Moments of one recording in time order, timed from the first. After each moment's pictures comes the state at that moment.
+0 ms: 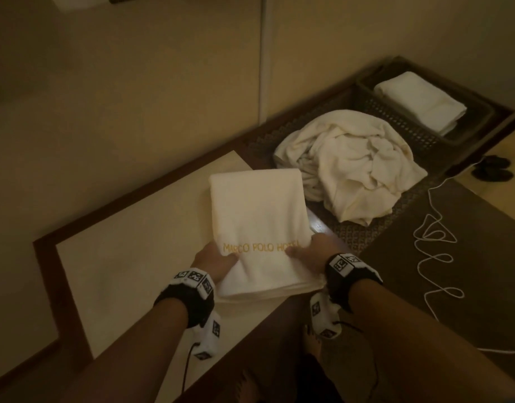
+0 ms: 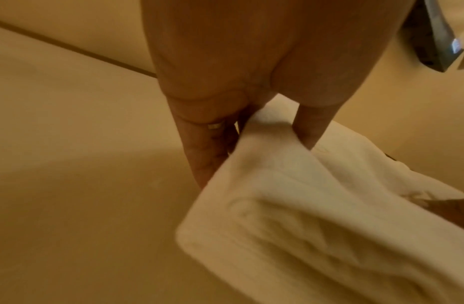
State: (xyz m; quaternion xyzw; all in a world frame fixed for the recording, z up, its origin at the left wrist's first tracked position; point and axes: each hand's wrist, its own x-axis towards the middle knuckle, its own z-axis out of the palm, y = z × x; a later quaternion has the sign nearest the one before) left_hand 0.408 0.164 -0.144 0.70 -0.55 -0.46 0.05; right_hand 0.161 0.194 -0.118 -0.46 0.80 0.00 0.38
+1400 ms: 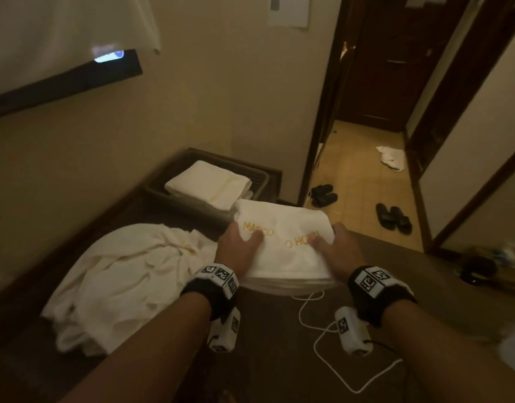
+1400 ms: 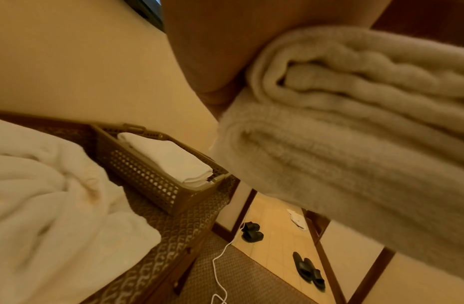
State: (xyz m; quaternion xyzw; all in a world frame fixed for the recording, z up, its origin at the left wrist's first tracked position) left_hand -0.251 0.135 0.007 0.44 -0.74 -0.46 0.22; right_hand -0.418 0.285 0.002 -0.27 0.85 -0.41 0.18
